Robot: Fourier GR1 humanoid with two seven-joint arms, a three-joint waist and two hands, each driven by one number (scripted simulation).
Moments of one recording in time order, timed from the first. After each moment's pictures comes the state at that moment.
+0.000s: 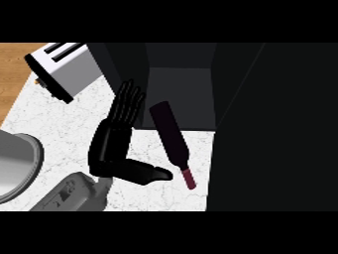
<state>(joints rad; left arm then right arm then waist) -0.36 0.32 -0.65 -1.51 0.77 0.44 -0.46 0.09 -0.04 -0.01 -2.32 -0.16 0.24 0.35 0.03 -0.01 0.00</state>
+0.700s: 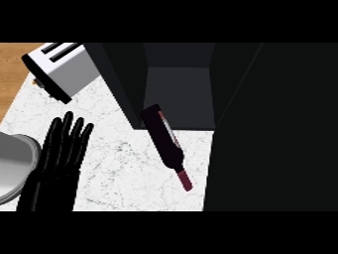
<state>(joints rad) 0.02 0.54 -0.58 -1.97 0.70 0.50 -0.43 0.08 -0.17 0.12 -2.38 -0.18 0.42 0.45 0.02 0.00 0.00</state>
